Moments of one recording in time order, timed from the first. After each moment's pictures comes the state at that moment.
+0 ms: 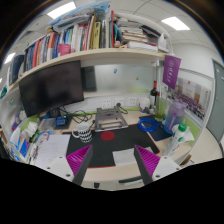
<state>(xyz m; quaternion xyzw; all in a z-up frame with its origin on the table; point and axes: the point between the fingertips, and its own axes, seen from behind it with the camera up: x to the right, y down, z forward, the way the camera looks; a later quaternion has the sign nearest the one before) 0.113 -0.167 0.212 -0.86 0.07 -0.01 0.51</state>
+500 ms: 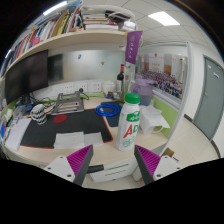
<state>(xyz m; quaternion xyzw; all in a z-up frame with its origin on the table) 0.335 -0.203 0.089 -0.86 0.11 -0.08 0.49</state>
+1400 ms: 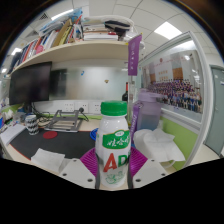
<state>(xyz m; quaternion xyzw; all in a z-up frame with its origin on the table) 0.411 -0.079 0.084 -0.78 0.03 -0.05 0.62</state>
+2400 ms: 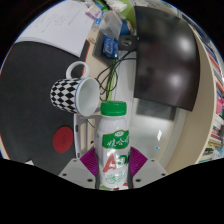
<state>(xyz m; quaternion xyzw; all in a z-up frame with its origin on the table) 0.095 0.137 0.149 -0.56 -0.58 -0.48 0.34</state>
